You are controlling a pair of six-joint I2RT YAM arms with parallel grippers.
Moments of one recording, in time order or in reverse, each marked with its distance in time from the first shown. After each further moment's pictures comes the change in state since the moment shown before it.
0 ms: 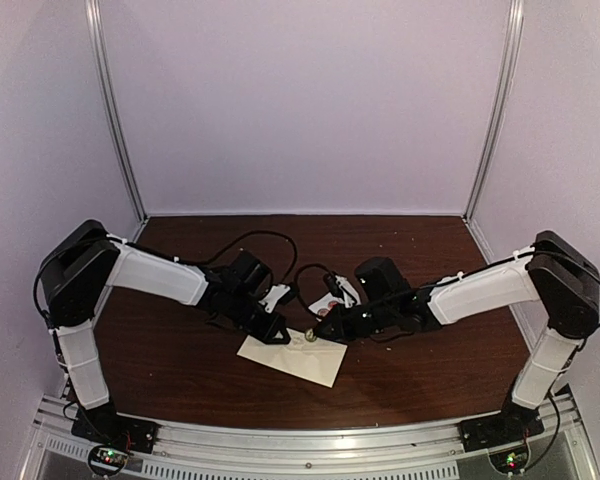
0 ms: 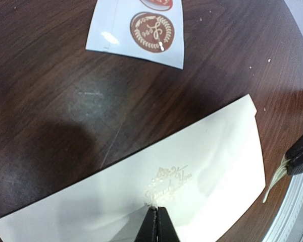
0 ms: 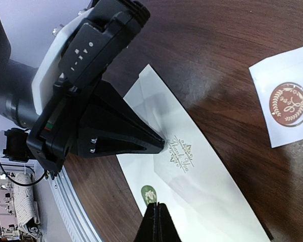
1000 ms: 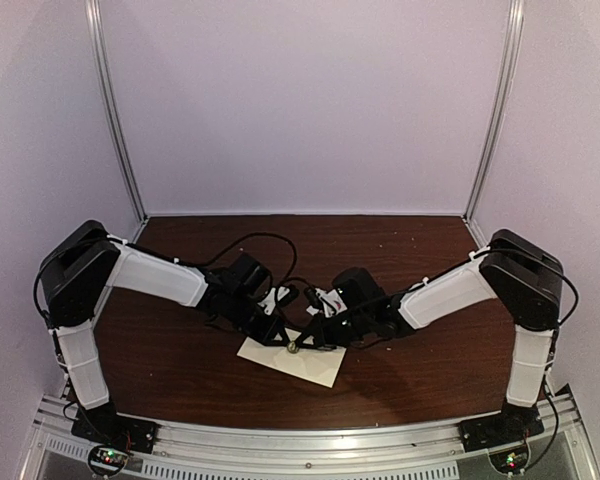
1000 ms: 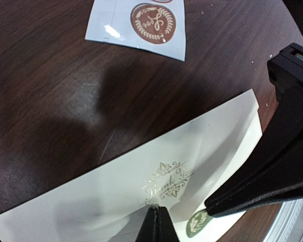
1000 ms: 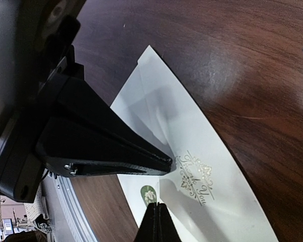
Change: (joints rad) left arm -0.001 0.000 -0.016 0.001 -0.001 0.003; right arm 0.030 0.219 0.105 0.092 -0.090 0.064
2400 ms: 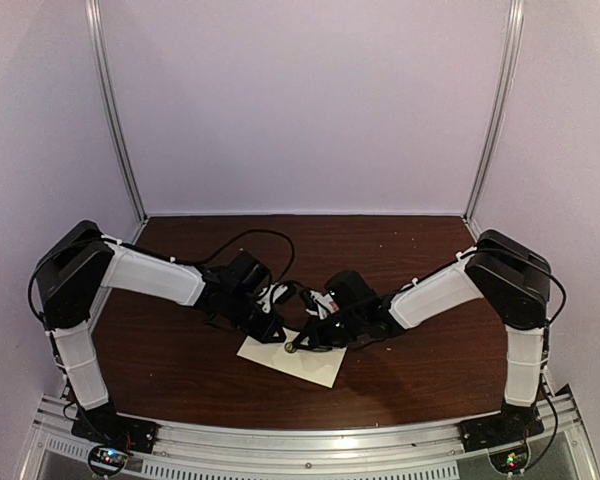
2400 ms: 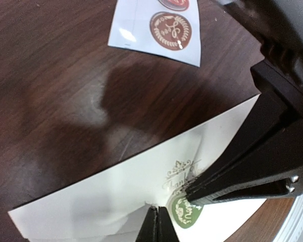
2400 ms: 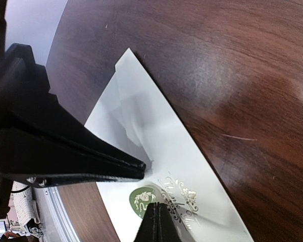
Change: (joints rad) left arm -0.002 -0.018 0.000 -0.015 -0.060 0.008; right arm 0.003 0.075 0.057 -0.022 0.043 -0.026
